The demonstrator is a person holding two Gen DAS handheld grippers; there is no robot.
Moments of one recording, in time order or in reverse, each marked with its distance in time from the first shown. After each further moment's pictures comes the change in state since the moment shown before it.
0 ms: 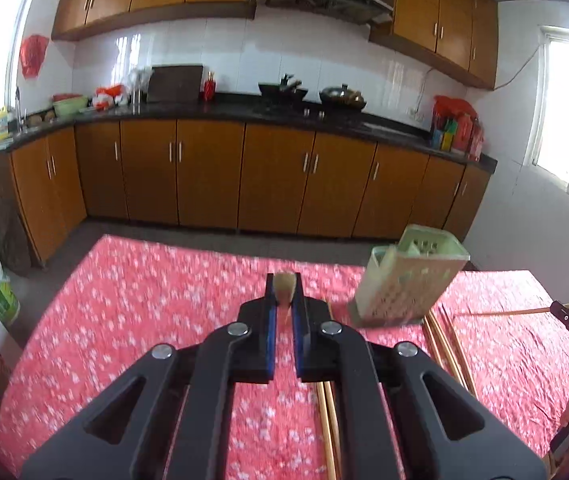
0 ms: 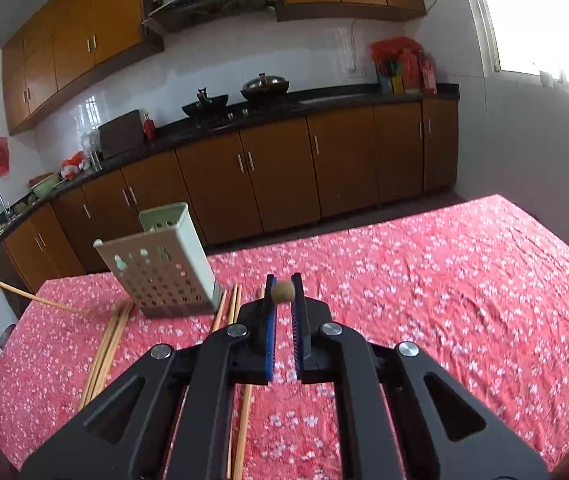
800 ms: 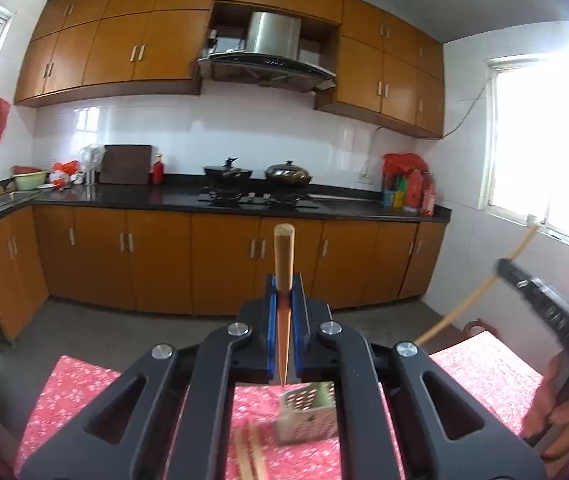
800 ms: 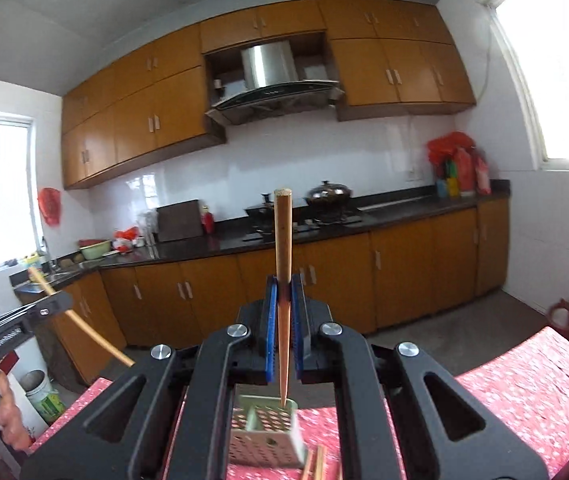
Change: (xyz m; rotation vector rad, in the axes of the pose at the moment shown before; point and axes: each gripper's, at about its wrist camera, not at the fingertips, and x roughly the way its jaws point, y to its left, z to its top) left arm -0.030 -0.096 0.135 0.081 -0.251 -0.175; right arm -0.030 0.085 0.145 -0.077 -0.330 0.200
